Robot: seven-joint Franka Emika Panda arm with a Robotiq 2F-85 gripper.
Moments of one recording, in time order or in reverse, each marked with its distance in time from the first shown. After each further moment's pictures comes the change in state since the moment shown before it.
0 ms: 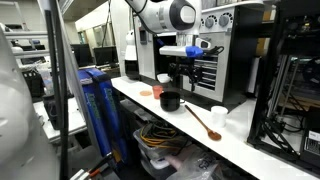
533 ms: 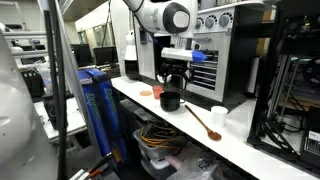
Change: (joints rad) arm 0.020 -0.010 0.018 -0.029 0.136 0.032 -0.476
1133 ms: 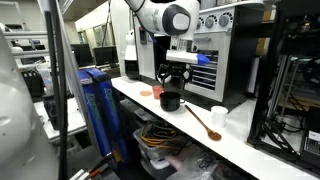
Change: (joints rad) arm -0.001 0.003 -0.002 -0.008 0.053 -0.008 -0.256
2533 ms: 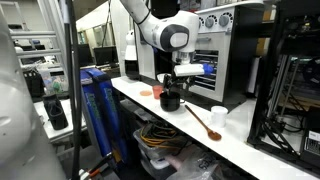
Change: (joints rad) arm 0.002 0.074 0.006 -0.060 0.095 0.275 -0.336
